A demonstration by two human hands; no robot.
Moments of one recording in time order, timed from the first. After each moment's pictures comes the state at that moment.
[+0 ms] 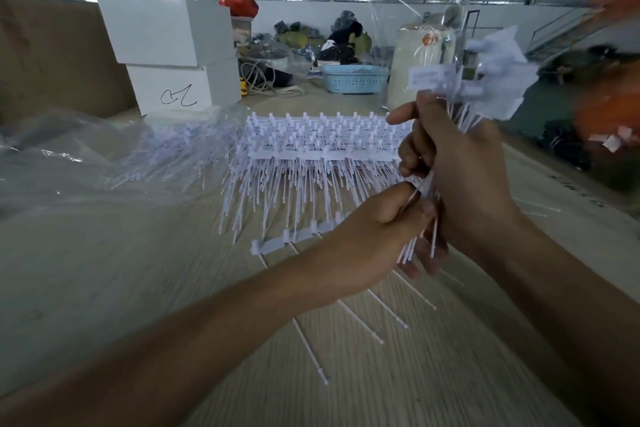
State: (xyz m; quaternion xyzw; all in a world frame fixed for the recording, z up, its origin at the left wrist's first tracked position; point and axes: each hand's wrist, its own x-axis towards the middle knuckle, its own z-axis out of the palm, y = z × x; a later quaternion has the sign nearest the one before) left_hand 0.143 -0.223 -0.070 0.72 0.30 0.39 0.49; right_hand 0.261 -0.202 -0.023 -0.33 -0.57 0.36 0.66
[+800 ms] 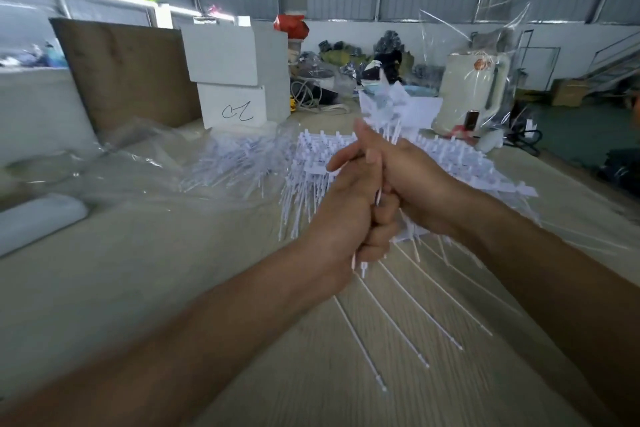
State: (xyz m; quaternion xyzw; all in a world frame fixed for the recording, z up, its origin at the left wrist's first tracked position) left_hand 0.093 -0.234 -0.036 0.49 0.42 0.55 0.54; right_hand 0.190 -0.166 -0.006 -0.36 -0.73 0.46 0.37
